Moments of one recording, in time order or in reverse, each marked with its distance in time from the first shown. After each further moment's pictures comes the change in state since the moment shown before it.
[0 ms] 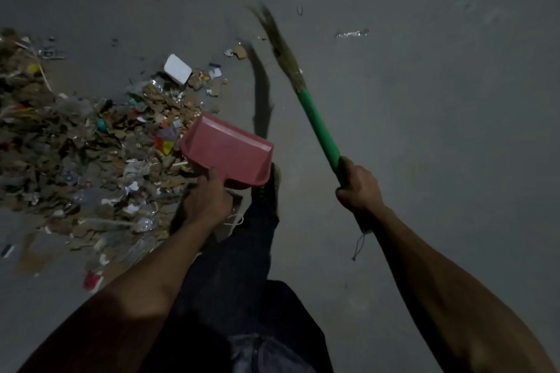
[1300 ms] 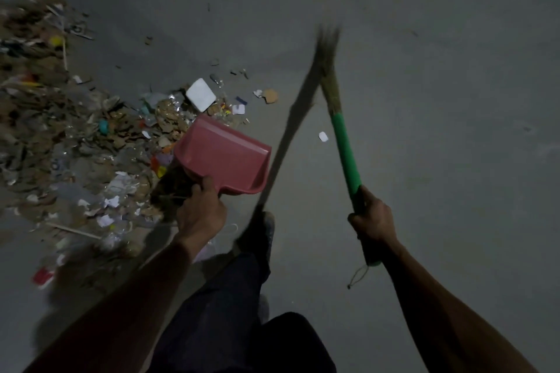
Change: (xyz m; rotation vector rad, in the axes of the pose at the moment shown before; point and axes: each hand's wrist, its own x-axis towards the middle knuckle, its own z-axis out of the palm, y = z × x) left_hand 0.201 0.088 -0.111 -0.191 -0.022 -0.264; right_hand 0.290 -0.056 -0.126 0.032 -0.139 0.059
